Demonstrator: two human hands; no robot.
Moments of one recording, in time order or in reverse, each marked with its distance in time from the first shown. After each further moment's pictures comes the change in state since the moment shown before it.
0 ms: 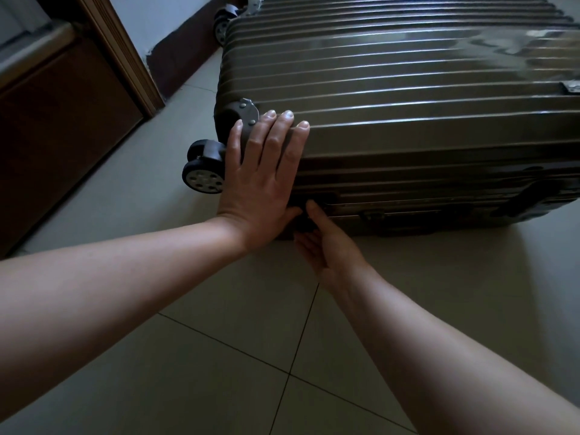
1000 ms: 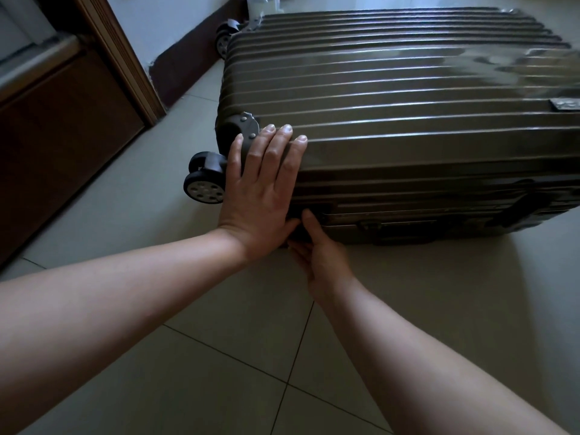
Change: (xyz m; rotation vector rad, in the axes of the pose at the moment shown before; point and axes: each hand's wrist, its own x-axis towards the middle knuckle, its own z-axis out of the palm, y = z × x) left_hand 0.001 0.003 -0.005 -0.045 0.007 -0.029; right_hand 0.005 0.010 0.009 0.021 0.063 -0.090
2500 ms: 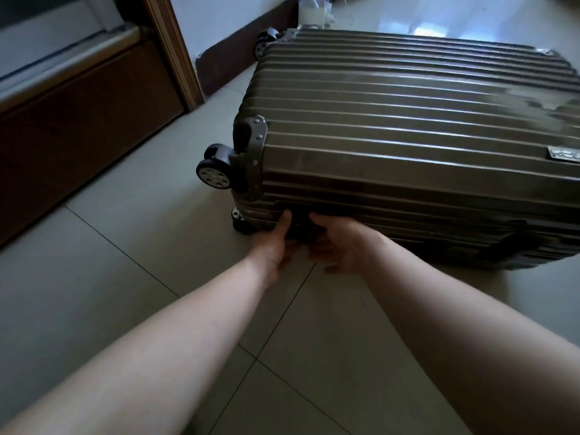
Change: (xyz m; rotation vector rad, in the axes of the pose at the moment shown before) left_hand -0.022 0.077 0.003 -1.514 -0.385 -1.670; right_hand -0.003 -0.088 -0.023 -0.905 -0.211 0.315
